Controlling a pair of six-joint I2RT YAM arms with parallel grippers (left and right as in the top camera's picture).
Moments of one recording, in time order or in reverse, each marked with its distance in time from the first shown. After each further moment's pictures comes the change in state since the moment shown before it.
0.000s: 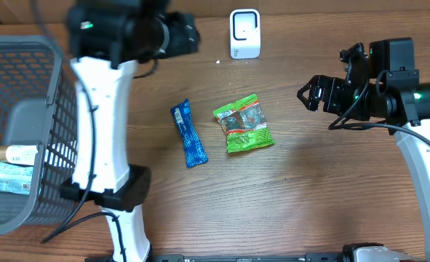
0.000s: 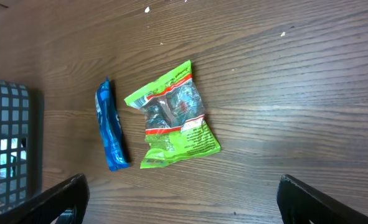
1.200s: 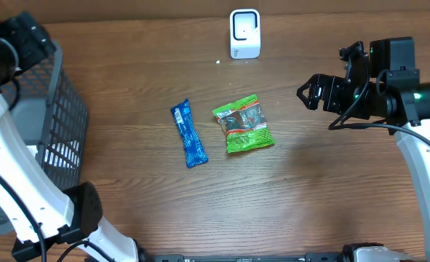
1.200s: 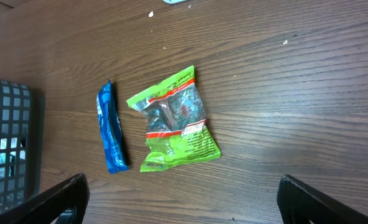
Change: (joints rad) left arm 0.566 -0.190 -0.024 -0.004 -0.119 0.104; right arm 0.000 0.000 0.000 0.019 -0.003 -0.019
